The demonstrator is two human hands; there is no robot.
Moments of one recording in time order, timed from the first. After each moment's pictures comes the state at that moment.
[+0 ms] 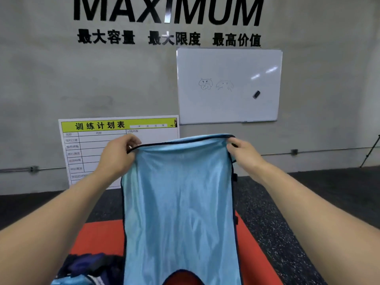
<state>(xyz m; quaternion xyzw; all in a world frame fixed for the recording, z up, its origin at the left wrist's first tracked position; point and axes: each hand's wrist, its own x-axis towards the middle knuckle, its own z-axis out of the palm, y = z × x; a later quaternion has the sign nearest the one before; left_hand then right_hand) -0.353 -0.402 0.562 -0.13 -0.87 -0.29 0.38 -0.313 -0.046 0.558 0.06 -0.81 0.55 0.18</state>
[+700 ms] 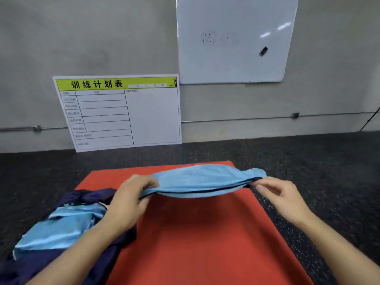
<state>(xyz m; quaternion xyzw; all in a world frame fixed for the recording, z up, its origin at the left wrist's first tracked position) -0.237 -0.389 0.342 -0.30 -0.87 -0.26 0.28 -0.187 0.032 0.336 0.12 -0.85 0.47 0.22</state>
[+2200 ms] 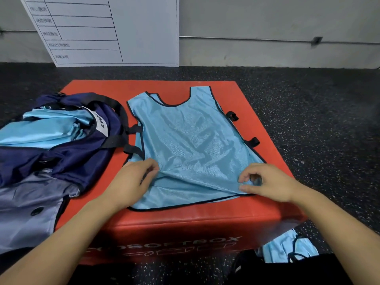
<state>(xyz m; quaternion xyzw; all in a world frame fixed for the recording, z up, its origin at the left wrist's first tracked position) -0.161 -0.392 0.140 -0.27 -0.93 -0.26 0.08 -0.132 0.027 0.157 0.18 -0.94 0.29 -0.08</state>
